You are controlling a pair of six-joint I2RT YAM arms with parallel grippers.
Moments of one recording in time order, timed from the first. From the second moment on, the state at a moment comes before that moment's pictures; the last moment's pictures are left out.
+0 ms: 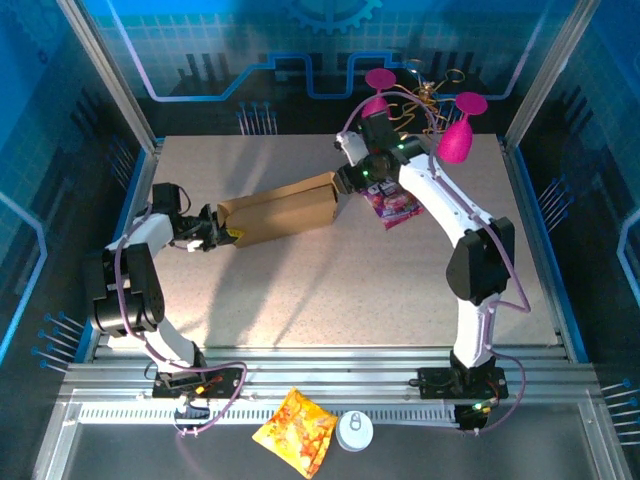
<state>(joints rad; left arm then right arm) 0.25 1.66 0.99 -0.51 0.97 -1.69 0.44 1.97 1.92 -0.89 -0.22 -0.11</state>
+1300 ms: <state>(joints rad) 0.25 1.69 1.03 -0.53 0.98 -1.68 0.50 2.01 1.97 -0.89 -0.12 -0.09</state>
